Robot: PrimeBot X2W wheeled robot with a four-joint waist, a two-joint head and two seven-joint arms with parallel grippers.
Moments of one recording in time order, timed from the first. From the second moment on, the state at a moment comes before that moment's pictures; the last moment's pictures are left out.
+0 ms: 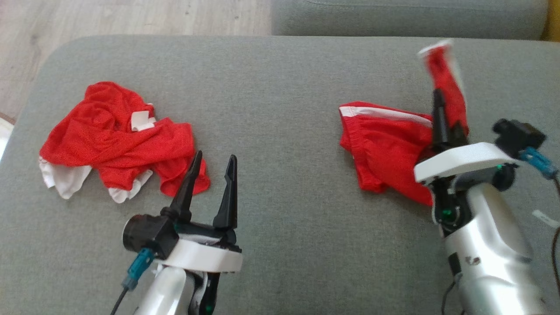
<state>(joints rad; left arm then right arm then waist) -0.17 0.05 -0.36 0.18 -0.33 -0.04 -0.26 -0.48 -0.05 0.08 0.58 0.54 0.13 -0.18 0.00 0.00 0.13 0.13</state>
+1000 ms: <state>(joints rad) -0.14 0.05 -0.35 0.18 -0.33 -0.04 -0.26 -0.45 -0.08 0.53 0.79 0.58 0.13 -0.18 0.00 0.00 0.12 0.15</state>
